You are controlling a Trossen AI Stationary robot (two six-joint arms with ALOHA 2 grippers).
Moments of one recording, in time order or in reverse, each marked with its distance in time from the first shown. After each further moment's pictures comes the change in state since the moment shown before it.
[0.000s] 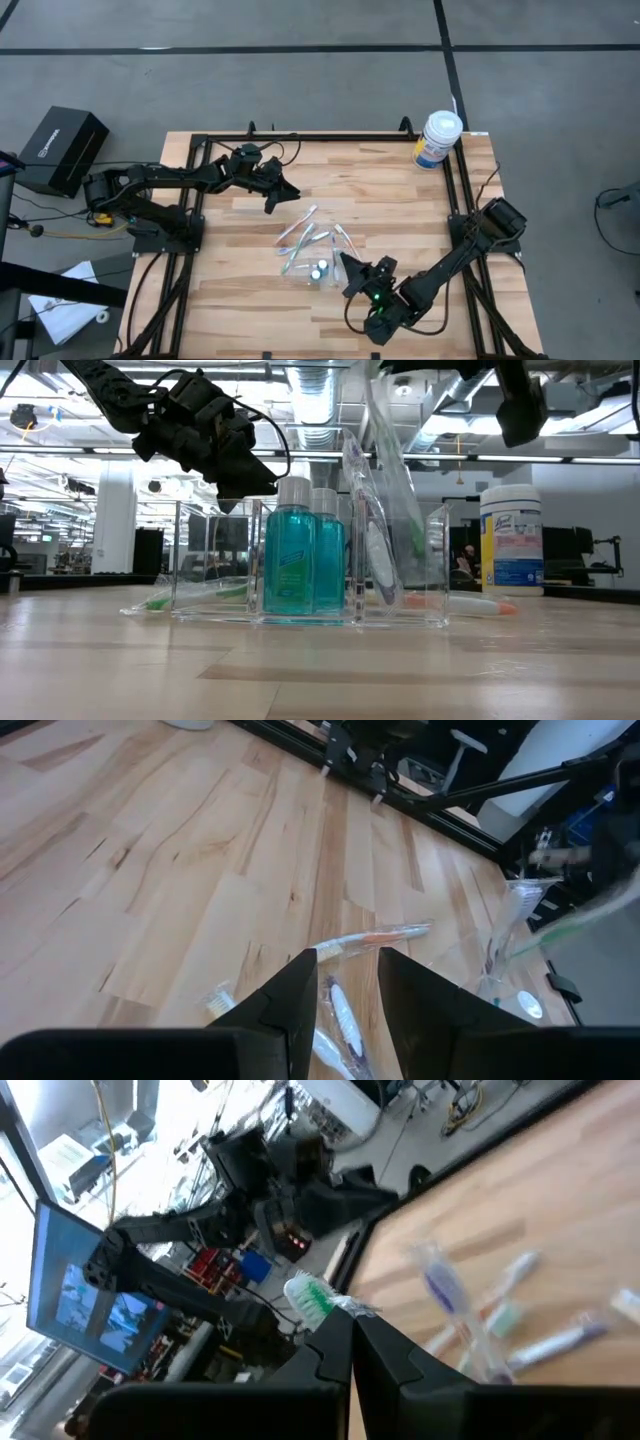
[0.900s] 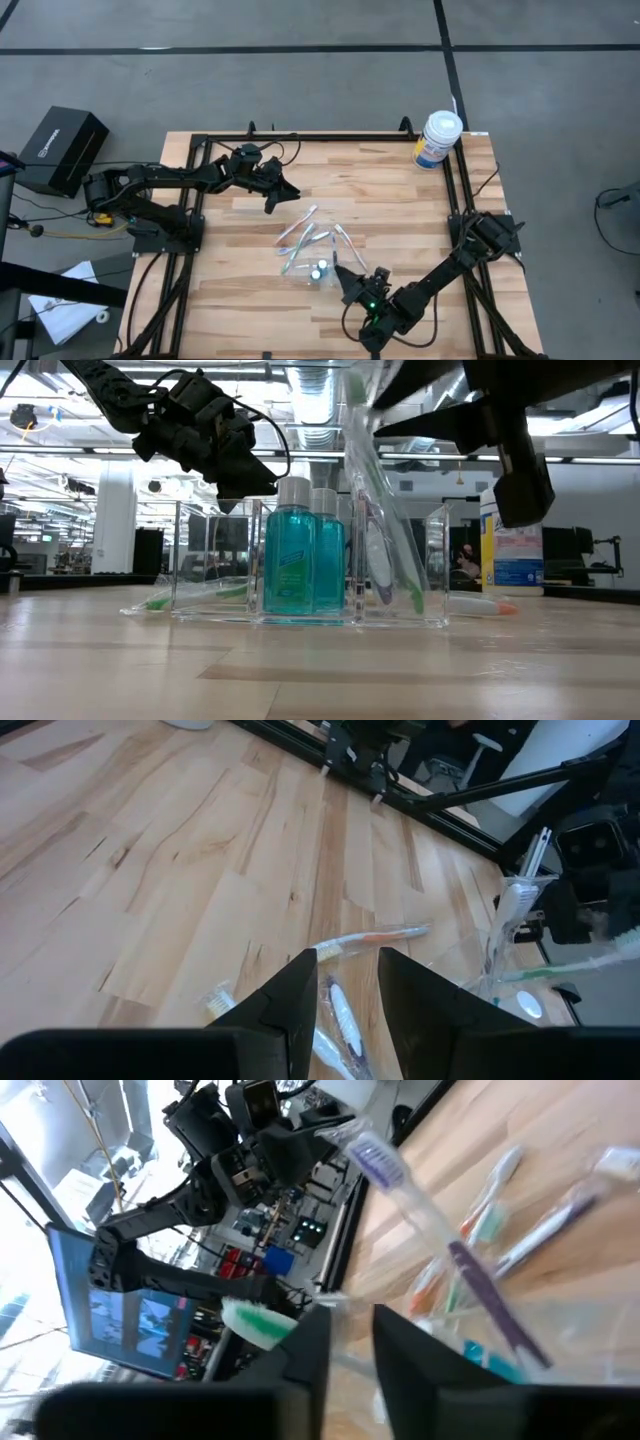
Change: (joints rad) left arm 0.000 0.000 0.000 0.000 0.002 0.000; right arm 0.023 0.149 -0.001 0.126 -0.030 0.240
